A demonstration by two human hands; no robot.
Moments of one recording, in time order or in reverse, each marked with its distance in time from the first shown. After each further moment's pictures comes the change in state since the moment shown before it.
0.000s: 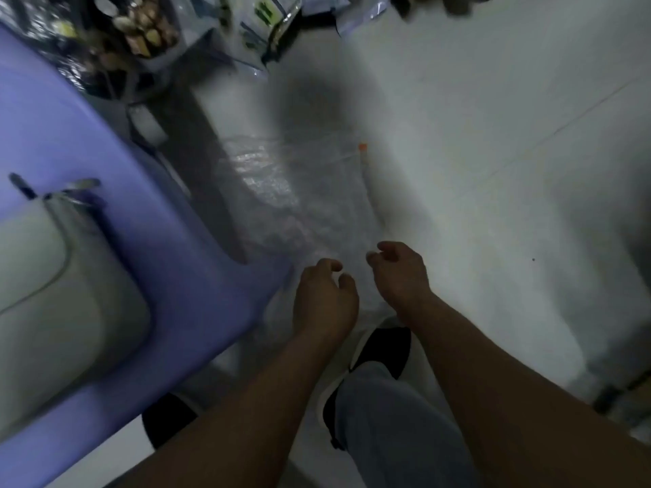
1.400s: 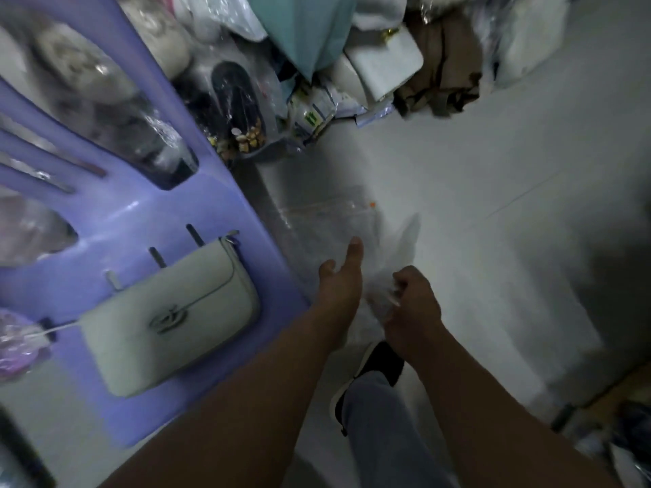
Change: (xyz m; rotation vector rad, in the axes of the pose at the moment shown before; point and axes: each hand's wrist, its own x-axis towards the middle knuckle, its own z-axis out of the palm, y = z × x) left_hand -0.106 0.116 -0.141 -0.651 -0.140 -0.393; right_hand -0.175 -0.116 -0.041 0.726 -0.026 0.154
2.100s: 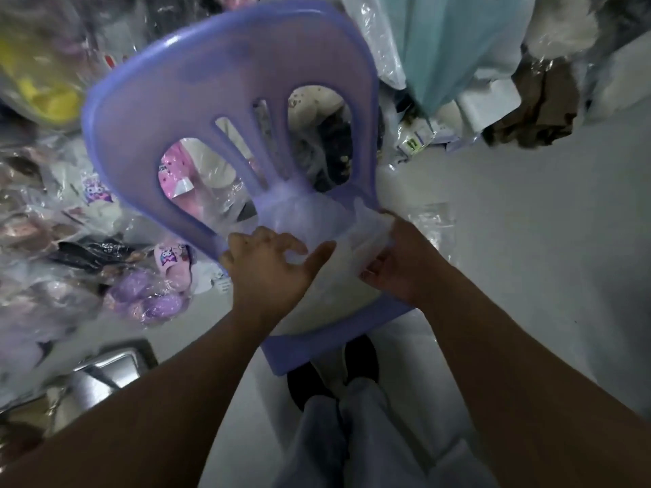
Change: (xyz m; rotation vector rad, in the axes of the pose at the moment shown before) left_hand -0.101 0.025 -0.290 0.938 0.802 0.791; right_hand -0.135 -0.003 0.176 -0.035 -0.556 0.216
